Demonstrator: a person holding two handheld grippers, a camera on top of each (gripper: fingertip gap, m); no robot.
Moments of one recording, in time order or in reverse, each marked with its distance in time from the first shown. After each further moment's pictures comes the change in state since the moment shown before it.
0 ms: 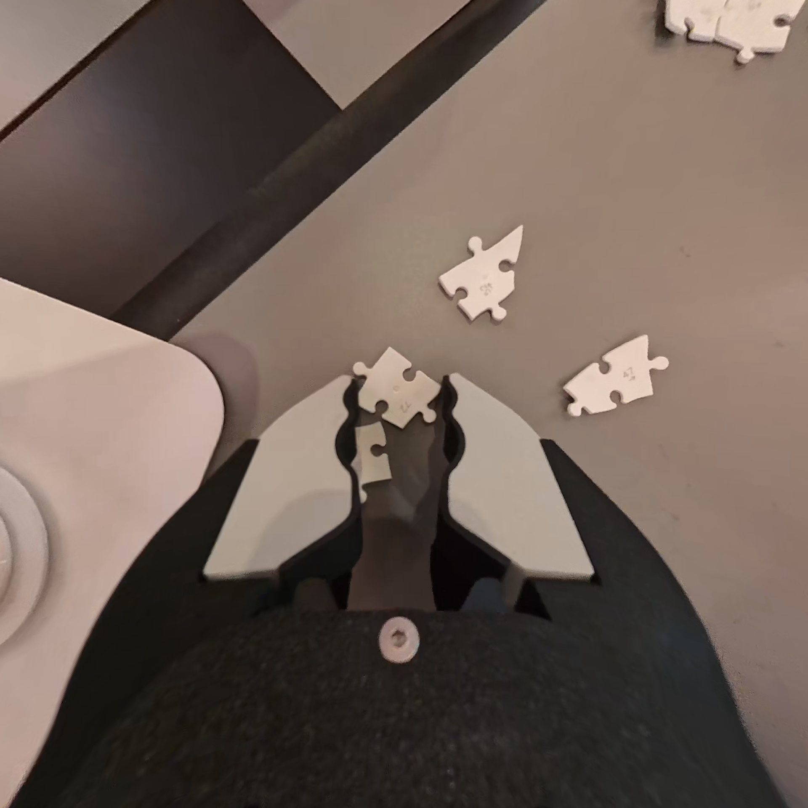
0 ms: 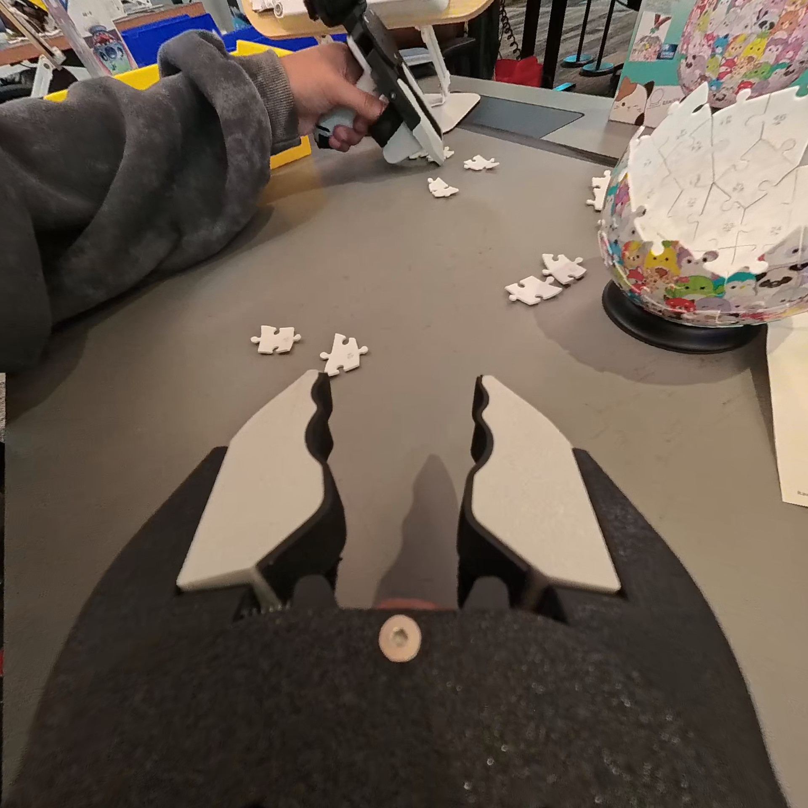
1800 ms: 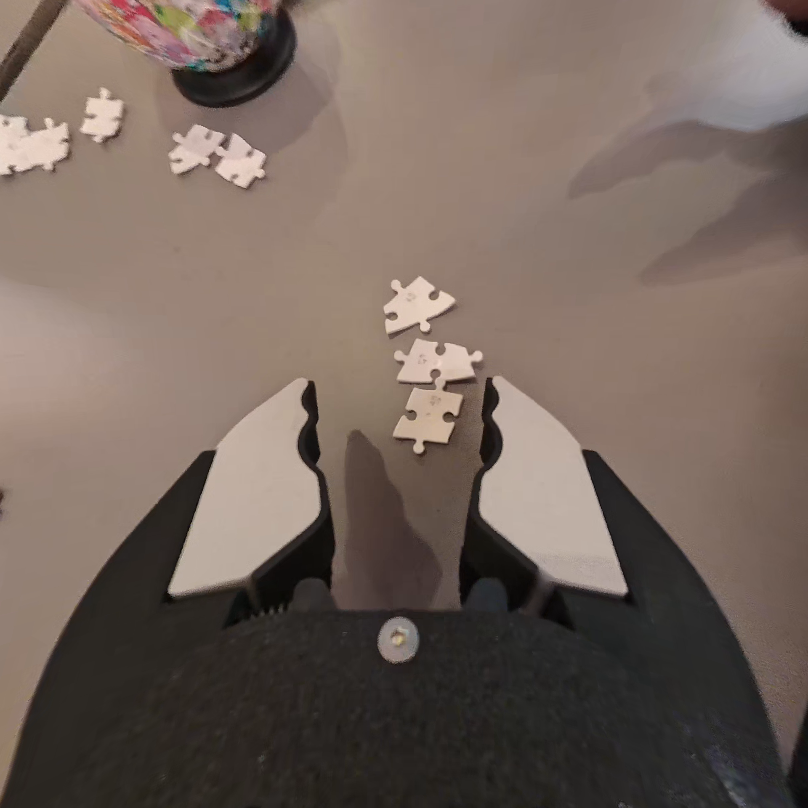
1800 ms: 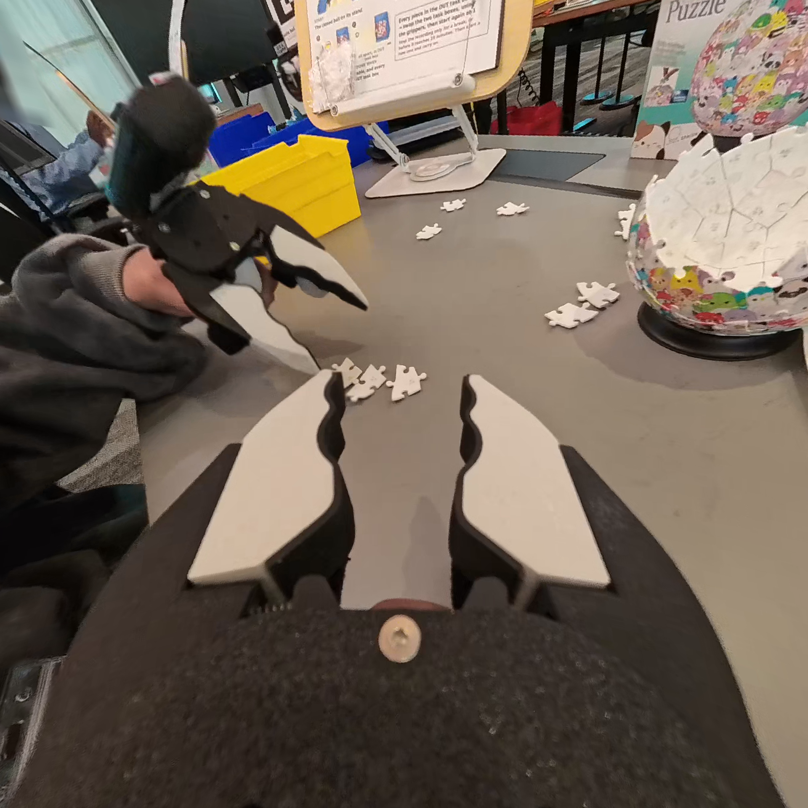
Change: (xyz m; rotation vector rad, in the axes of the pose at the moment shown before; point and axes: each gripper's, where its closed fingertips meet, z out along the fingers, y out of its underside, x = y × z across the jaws) left arm 0.313 0.071 -0.088 0.152 0.164 0.388; right arm -0.031 -0.024 -0.031 0.096 -0.071 0.099
